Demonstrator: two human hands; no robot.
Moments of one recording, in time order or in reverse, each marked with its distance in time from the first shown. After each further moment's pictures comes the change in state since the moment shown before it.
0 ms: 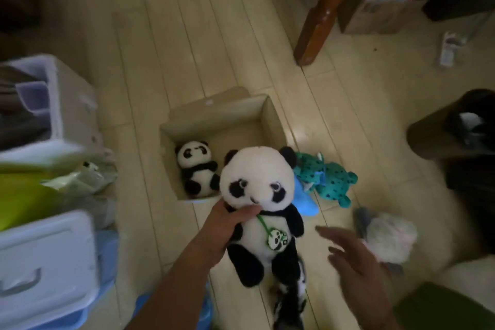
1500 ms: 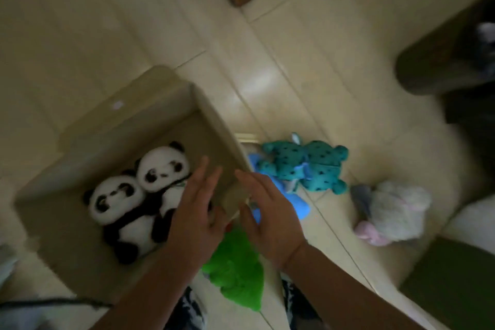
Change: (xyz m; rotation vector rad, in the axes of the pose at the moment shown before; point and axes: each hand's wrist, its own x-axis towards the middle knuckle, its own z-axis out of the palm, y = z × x) left_hand 0.237 -0.020 -0.009 1.337 -0.012 0.632; right_hand 0.239 0.077 0.077 -0.307 0.030 -0.117
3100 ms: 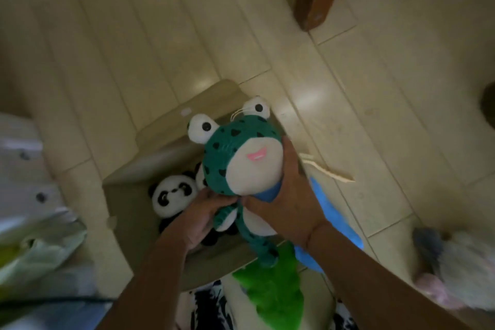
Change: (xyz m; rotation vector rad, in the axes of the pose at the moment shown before) left_hand 0.023 -0.065 -0.061 -1.190 -0.207 -0.744; right_hand 0.076 -0.050 0.031 0.236 -0.188 0.214
